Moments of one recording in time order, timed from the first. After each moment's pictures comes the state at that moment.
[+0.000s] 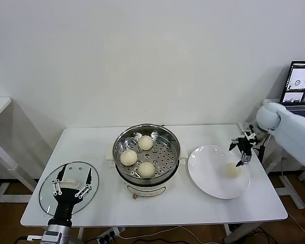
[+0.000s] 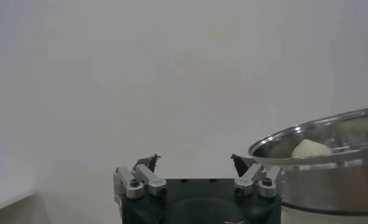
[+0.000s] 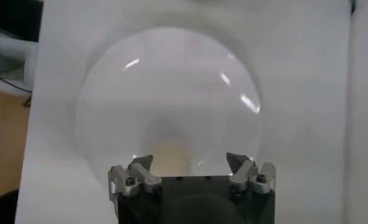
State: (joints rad) left arm 1.66 -1.29 -0.61 -2.02 0.05 -0.29 -0.10; right arm 0.15 0.72 -0.89 0.93 0.02 -0.02 -1.23
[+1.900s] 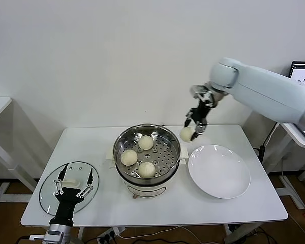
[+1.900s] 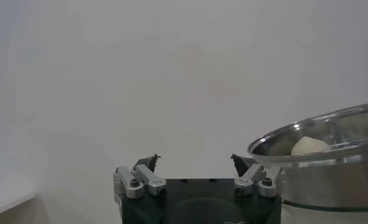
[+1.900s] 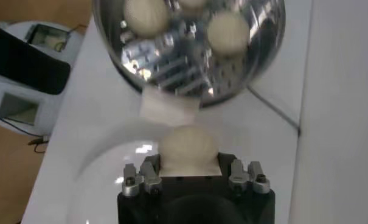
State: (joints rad) left arm 1.66 -1.29 -0.60 -2.02 0.07 -0.29 -0.11; right arm 0.66 1.07 -1.31 1.09 0.46 -0.15 -1.33
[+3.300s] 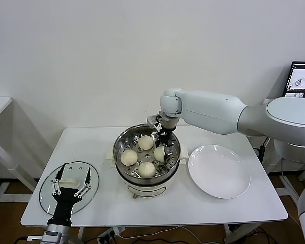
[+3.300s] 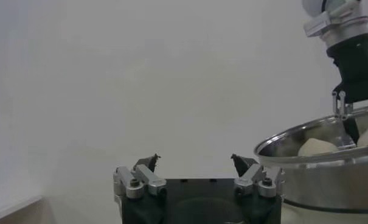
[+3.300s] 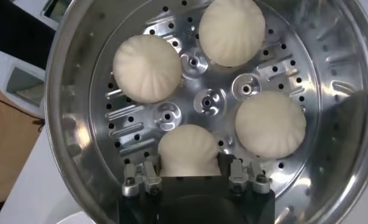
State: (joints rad) left arm 1.66 -1.29 -0.61 -2.01 0.07 -0.31 -0.11; right arm 0.55 1.31 -1.43 1.03 0.42 -0.19 -1.20
